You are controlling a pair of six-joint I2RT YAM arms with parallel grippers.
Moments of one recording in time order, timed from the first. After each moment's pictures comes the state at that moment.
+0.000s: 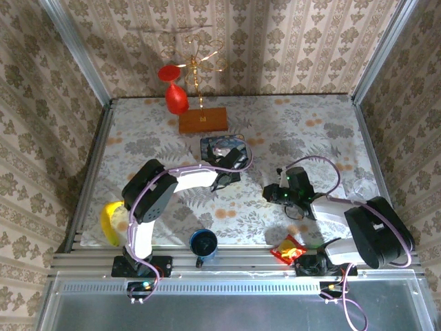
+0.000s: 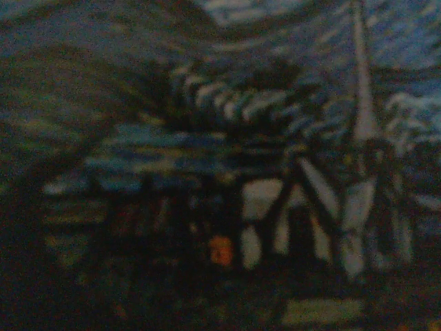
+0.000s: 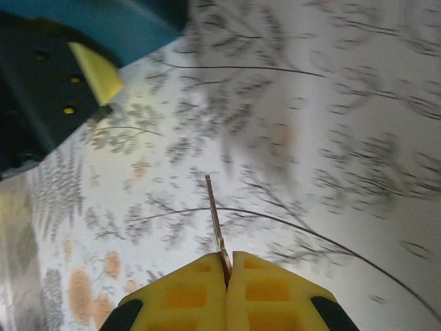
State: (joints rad) left arm -0.89 1.97 1.23 -0.34 -0.28 -0.89; right arm 0.37 1.38 0.36 0.28 -0.38 0.62
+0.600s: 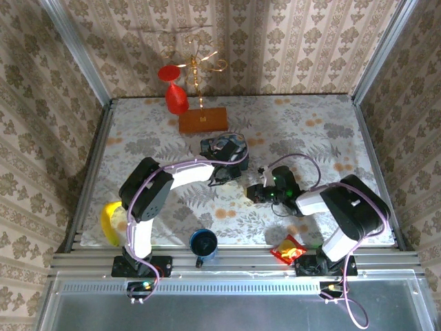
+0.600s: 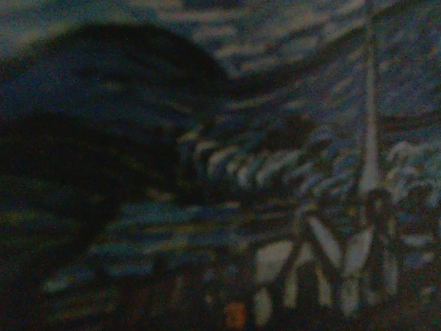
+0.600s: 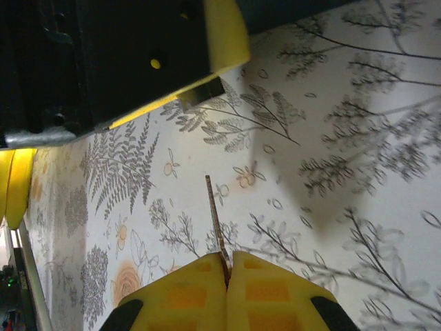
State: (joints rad) left arm -0.84 1.96 1.27 -0.38 -0.07 -0.95; right arm 0.48 1.64 0.43 0.57 -0.48 0.61
